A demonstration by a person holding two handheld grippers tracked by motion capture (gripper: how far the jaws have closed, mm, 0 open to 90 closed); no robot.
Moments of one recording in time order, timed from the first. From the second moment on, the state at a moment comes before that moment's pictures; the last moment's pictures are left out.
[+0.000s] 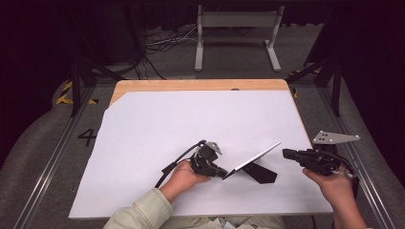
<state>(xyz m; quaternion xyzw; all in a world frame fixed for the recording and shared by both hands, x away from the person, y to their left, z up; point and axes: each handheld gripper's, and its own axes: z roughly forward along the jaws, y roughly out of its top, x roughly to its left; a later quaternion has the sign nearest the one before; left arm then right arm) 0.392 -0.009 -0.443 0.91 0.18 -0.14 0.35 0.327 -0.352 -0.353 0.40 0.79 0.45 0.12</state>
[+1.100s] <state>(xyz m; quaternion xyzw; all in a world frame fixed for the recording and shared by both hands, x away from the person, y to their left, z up) 0.345 -0.061 -0.450 0.92 0.04 -0.20 0.34 0.322 -0.360 -0.340 0.40 0.78 0.47 0.12</state>
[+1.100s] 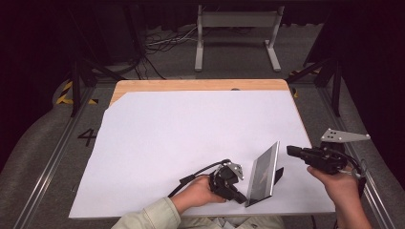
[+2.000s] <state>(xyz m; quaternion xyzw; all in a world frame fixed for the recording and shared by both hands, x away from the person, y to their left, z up) 0.330 -0.089 -0.452 0.91 0.02 -0.20 0.35 0.322 -0.362 -0.339 0.41 0.77 0.48 0.12</state>
